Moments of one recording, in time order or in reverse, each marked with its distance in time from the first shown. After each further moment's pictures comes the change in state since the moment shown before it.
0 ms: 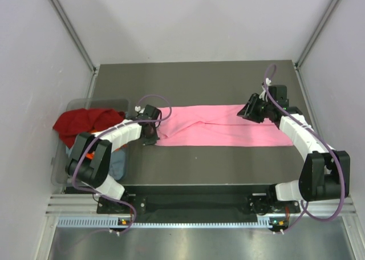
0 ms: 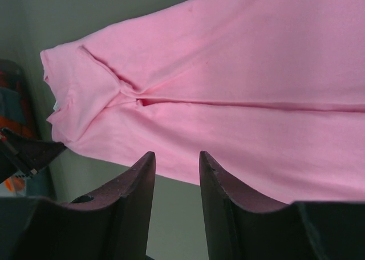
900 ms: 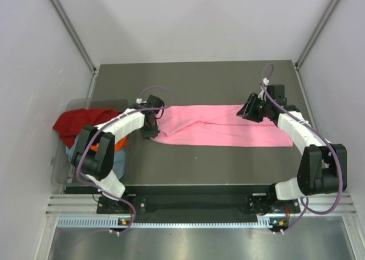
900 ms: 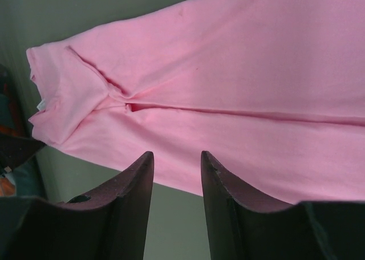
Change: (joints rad) left arm 0.002 0.134 0.242 -0.213 -0.063 0.024; right arm 0.000 0.058 0.015 0.019 0.011 -0.016
